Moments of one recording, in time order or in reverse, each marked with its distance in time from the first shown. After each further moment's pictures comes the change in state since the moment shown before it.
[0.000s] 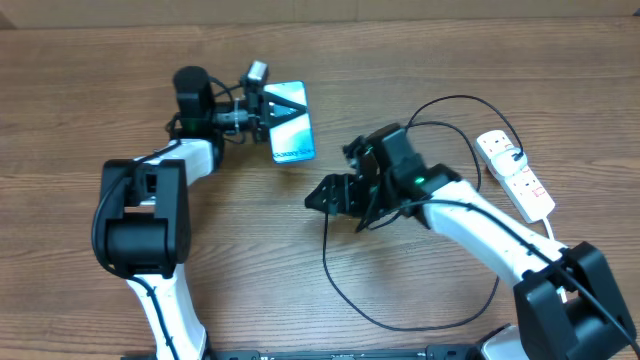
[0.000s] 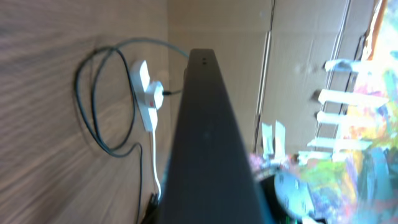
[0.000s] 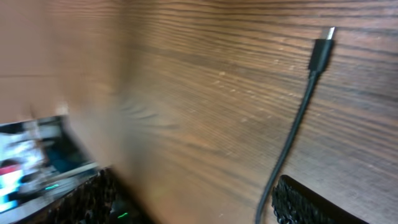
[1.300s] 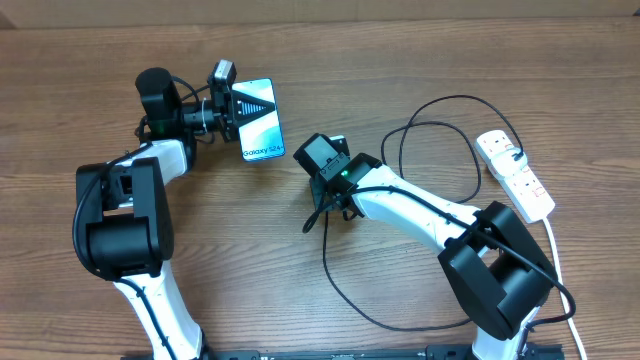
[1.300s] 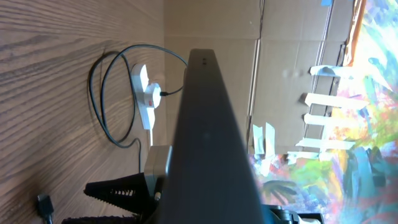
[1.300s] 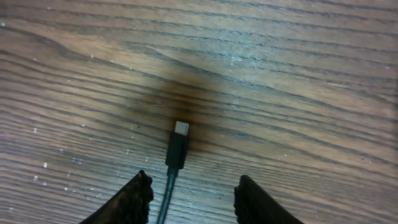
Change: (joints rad) left arm 0.109 0.000 0.000 0.008 0.102 -0.019; right arm 0.188 0.296 0.307 -0.261 0.751 -0.095
